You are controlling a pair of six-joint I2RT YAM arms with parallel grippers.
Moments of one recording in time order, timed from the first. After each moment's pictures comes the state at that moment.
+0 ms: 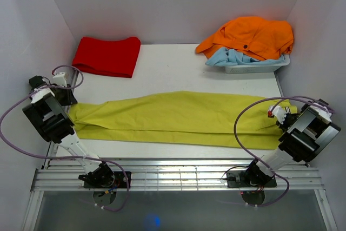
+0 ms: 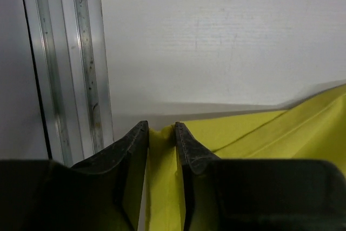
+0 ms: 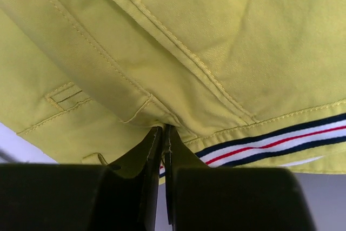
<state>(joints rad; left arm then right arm) 0.71 1.90 1.33 -0.53 0.54 0.59 -0.79 1.55 0.88 -0.86 -0.33 -1.93</state>
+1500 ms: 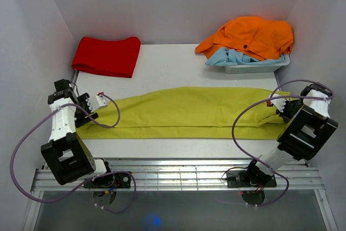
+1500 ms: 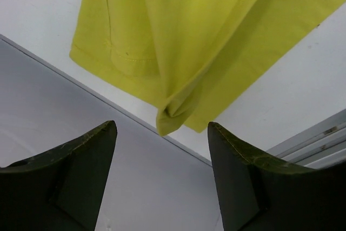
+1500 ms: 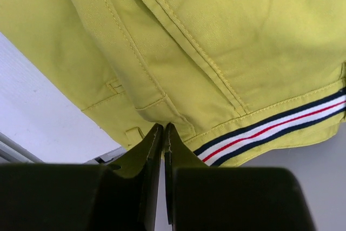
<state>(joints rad) 0.42 1.33 1.03 -0.96 0.15 1.50 -0.64 1.61 1.13 -0.99 -0.28 -1.81</state>
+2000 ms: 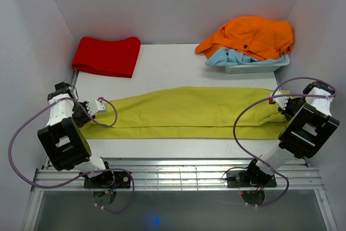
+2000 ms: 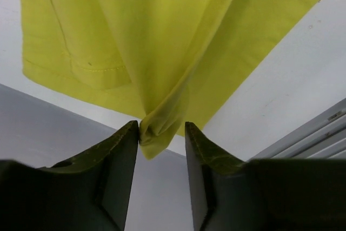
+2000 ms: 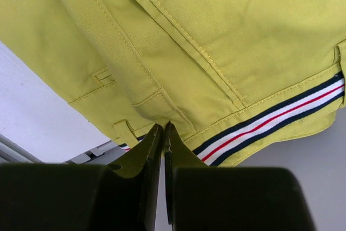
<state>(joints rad) 0.46 1.47 1.03 -0.96 0.12 1.61 -0.65 1.64 1.19 -1.02 -0.27 -1.81</state>
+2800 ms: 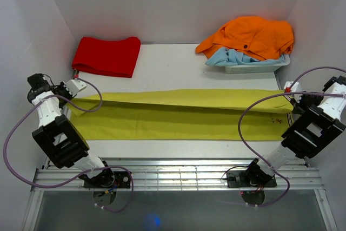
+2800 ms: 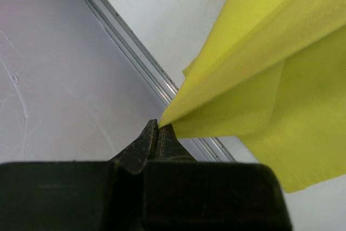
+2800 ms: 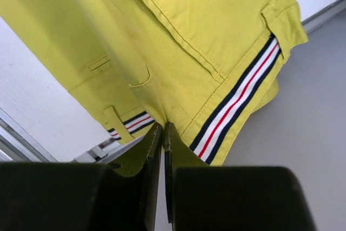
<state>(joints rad) 0.63 1.53 1.21 -0.67 0.37 1.48 -0.77 1.68 1.48 -1.31 -0.51 -1.88</state>
